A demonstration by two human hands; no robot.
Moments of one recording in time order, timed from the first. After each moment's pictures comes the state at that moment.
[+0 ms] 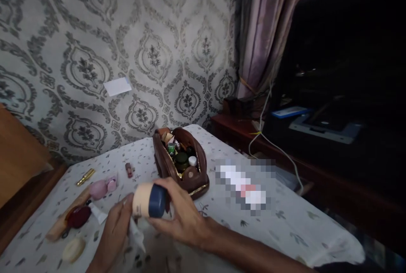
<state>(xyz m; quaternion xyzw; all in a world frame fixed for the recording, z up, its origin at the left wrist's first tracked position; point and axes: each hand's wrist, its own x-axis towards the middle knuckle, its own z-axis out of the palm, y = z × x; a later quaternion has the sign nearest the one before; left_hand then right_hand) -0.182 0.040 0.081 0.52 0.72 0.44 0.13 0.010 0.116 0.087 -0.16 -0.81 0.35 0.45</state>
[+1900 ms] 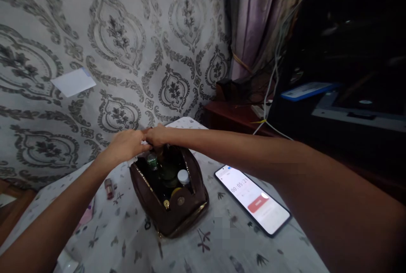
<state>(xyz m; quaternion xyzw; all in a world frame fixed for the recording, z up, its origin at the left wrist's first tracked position) -0.149 0.289 0.197 0.74 0.65 -0.16 -0.12 -0.049 0.371 0.154 -0.25 -0.97 0.00 -0.01</state>
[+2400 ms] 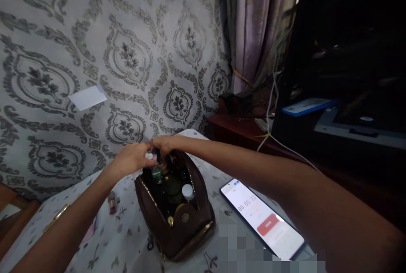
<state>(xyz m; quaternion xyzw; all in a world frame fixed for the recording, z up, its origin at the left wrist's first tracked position) -0.150 0.283 0.200 0.75 0.66 -0.08 -0.07 -0.039 0.396 0.159 -0.21 -0.98 0.06 0.00</state>
